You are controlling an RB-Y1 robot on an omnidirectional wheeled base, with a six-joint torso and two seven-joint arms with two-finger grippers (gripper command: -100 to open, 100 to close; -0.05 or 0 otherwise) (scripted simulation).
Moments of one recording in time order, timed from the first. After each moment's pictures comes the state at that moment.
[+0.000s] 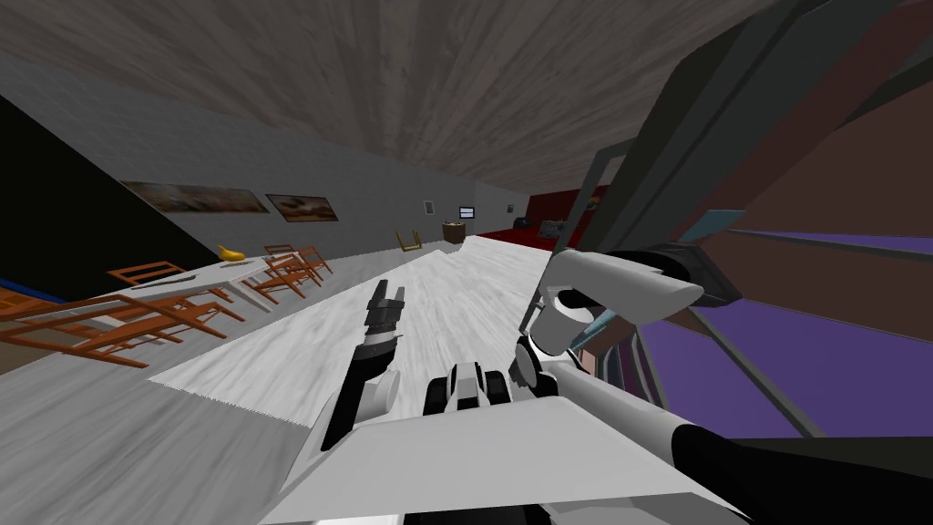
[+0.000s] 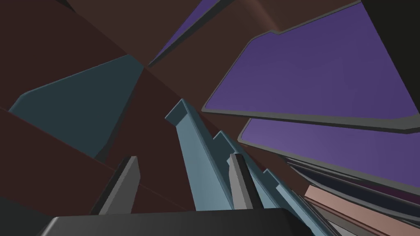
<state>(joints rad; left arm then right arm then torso) 0.48 0.01 -0.06 -2.24 -0.11 -0.39 0.16 -0.61 -0.05 -0.26 -2.55 -1.65 -1.57 0.76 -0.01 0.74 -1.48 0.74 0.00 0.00</state>
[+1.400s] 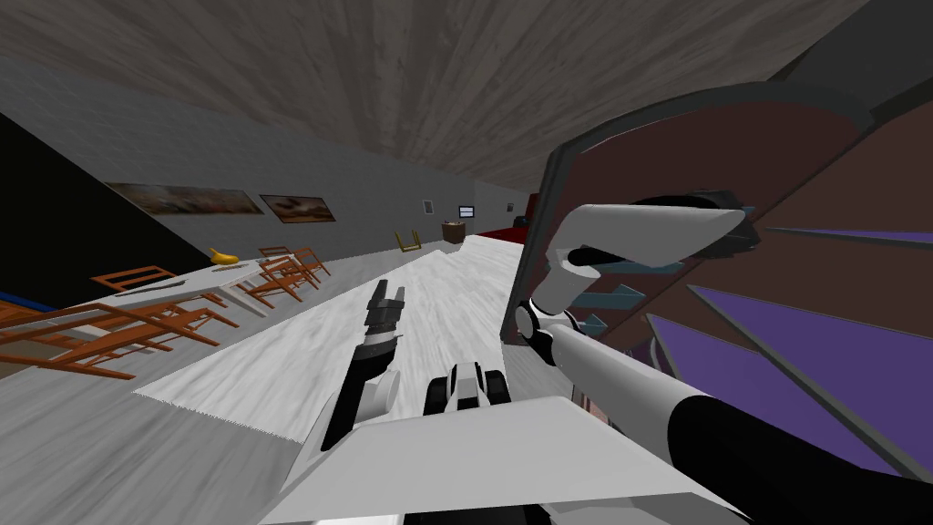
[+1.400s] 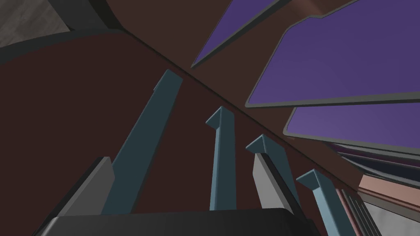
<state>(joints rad) 0.48 0.01 -0.06 -2.24 -0.11 -0.39 0.16 -0.94 -0.19 -0.38 -2.34 -1.74 -1.54 0.76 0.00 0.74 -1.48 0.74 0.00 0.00</state>
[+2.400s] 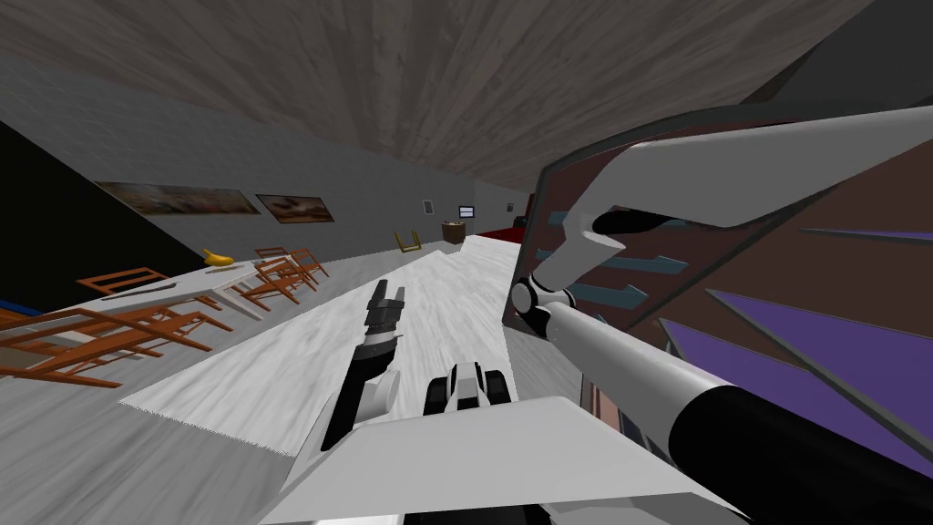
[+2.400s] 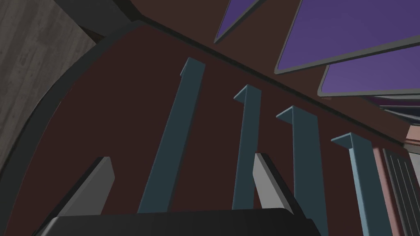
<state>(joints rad) 0.48 0.01 -0.06 -2.24 -0.11 -0.39 0.16 -1.20 -0.22 -0.48 -2.26 -1.81 -1.53 0.75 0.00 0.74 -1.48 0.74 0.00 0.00</state>
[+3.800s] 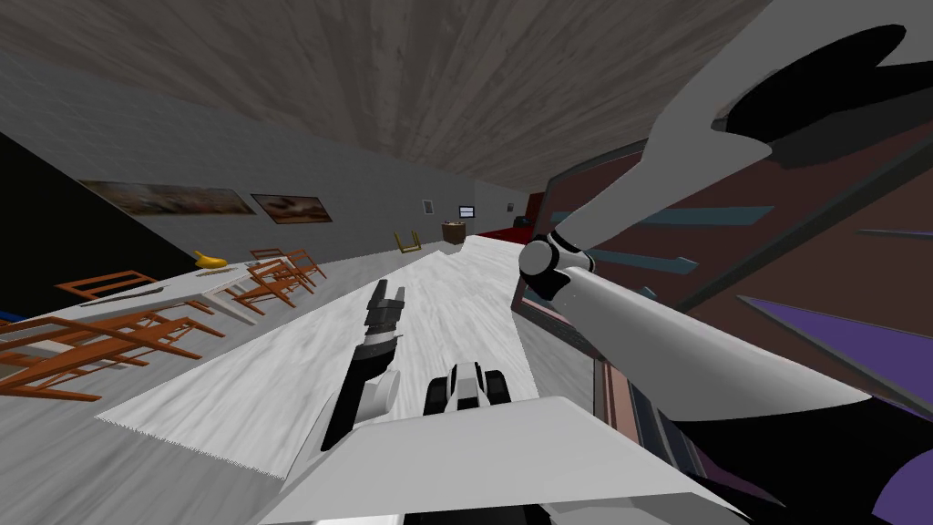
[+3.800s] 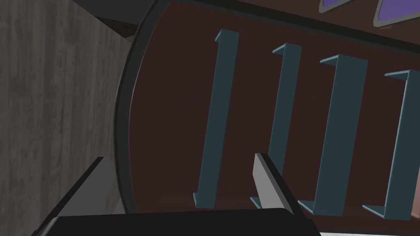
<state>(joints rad) 0.48 0.01 -0.06 -2.24 -0.11 -0.39 0.16 -1.60 -0.34 -0.63 -2.06 -1.94 -1.51 0.75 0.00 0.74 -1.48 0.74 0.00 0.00</state>
